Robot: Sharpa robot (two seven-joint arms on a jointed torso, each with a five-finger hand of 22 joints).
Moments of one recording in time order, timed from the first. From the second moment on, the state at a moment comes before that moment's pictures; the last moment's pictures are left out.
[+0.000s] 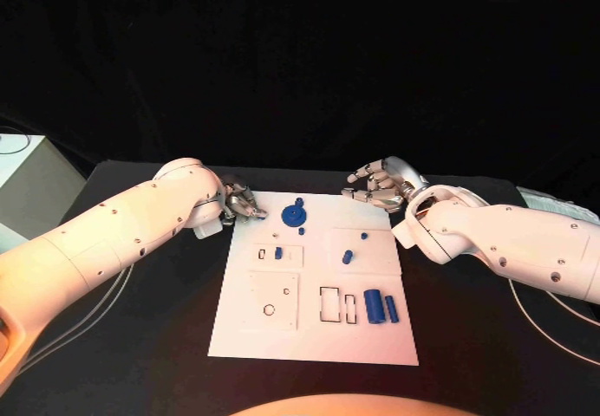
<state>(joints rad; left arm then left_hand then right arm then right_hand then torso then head) 1.14 -0.51 0.24 1.05 -1.20 0.24 -0.48 1.33 -0.09 0.55 0.30 0.07 0.81 0.08 0.71 0.74 1.10 0.01 1.06 0.57 1.47 -0.05 1.50 1.31 0.14 1.19 0.06 1.25 0.92 1.21 -0.81 -0.09 1.46 -0.84 -0.57 -0.02 1.38 -0.14 0.08 0.29 0.35 0.85 0.17 0.22 0.29 1.23 0.08 1.20 1.21 1.46 0.01 1.46 1.31 0.05 1.47 0.11 1.30 1.31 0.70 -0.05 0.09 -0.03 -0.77</state>
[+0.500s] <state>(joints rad) 1.13 -0.55 0.24 1.16 -1.11 0.24 -0.48 1.27 -0.15 0.70 0.33 0.07 0.79 0.07 0.78 0.80 1.11 0.00 1.06 0.58 1.47 -0.05 1.50 1.31 0.14 1.19 0.06 1.25 0.92 1.21 -0.81 -0.09 1.45 -0.84 -0.57 -0.02 1.38 -0.14 0.08 0.29 0.36 0.85 0.17 0.22 0.29 1.23 0.08 1.20 1.20 1.46 0.01 1.46 1.31 0.05 1.47 0.11 1.30 1.31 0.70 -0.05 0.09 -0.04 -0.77</state>
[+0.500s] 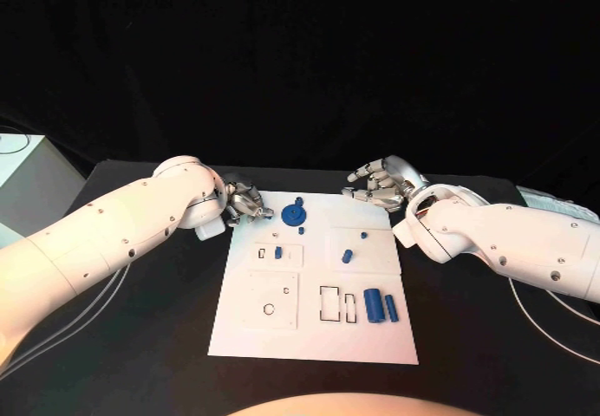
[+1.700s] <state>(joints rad) 0.99 -0.82 0.24 1.57 -1.14 0.04 -0.51 1.17 -0.16 0.79 0.26 0.07 0.79 0.07 0.81 0.85 1.15 -0.01 1.09 0.62 1.47 -0.06 1.51 1.31 0.14 1.22 0.05 1.28 0.97 1.21 -0.82 -0.09 1.45 -0.84 -0.56 -0.02 1.38 -0.14 0.08 0.29 0.36 0.85 0.17 0.22 0.29 1.23 0.08 1.20 1.20 1.46 0.01 1.46 1.31 0.05 1.47 0.11 1.30 1.31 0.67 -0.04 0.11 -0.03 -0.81</state>
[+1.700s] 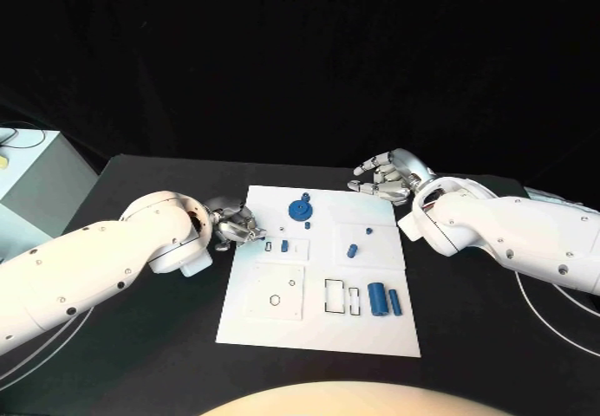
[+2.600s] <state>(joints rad) 0.95 -0.77 0.23 1.56 -1.29 -0.01 -0.51 1.15 -0.17 0.81 0.25 0.07 0.79 0.07 0.82 0.84 1.15 -0.01 1.09 0.62 1.47 -0.06 1.51 1.31 0.14 1.22 0.05 1.28 0.97 1.20 -0.82 -0.09 1.45 -0.84 -0.56 -0.02 1.38 -0.14 0.08 0.29 0.36 0.85 0.17 0.22 0.29 1.23 0.08 1.20 1.20 1.46 0.01 1.46 1.31 0.05 1.47 0.11 1.30 1.31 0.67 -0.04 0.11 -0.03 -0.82</state>
